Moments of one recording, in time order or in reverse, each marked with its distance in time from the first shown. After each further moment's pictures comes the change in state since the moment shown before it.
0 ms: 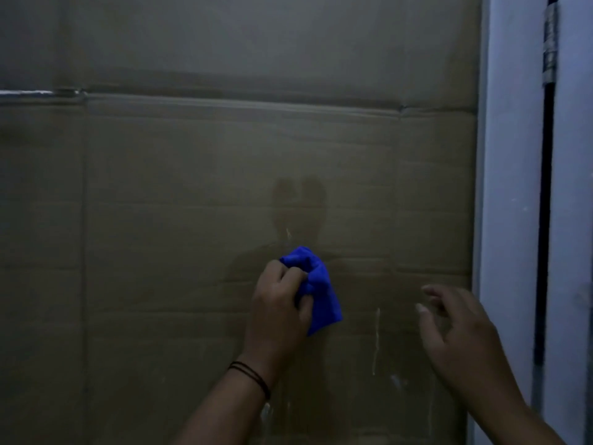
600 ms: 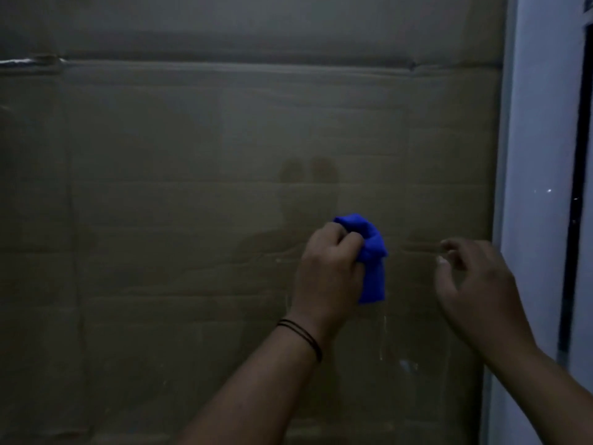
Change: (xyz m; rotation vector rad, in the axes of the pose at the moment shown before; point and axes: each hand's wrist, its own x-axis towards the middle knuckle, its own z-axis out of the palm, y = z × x) left_hand 0.021 0.037 0.034 0.006 -0.043 0.166; right_hand 0.034 0.019 0.012 -0.008 0.057 -0.072
